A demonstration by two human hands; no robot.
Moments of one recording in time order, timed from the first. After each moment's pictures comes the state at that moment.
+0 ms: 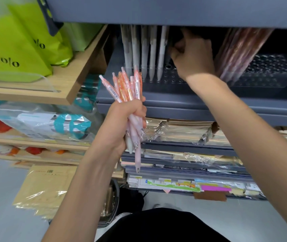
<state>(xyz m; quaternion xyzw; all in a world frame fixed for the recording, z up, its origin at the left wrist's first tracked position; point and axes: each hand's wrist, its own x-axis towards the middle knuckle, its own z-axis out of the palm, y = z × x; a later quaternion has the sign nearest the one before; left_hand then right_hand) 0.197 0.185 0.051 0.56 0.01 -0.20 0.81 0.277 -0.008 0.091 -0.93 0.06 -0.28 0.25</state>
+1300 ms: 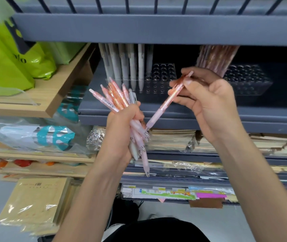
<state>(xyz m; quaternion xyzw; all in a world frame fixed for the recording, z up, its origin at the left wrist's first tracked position) 0.184 0.138 0.057 0.54 0.06 -0.15 0.82 0.166 -0.034 0.083 -0.61 -0.01 -0.18 0.77</state>
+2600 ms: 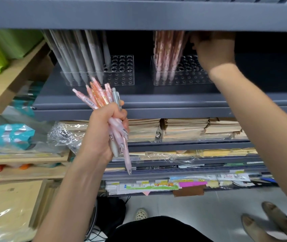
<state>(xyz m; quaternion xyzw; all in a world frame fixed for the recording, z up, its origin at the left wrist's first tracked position) 0.160 0.092 0.048 0.52 0.01 -0.19 0.83 0.216 -0.174 0.116 -0.86 0.13 -0.32 0.37</state>
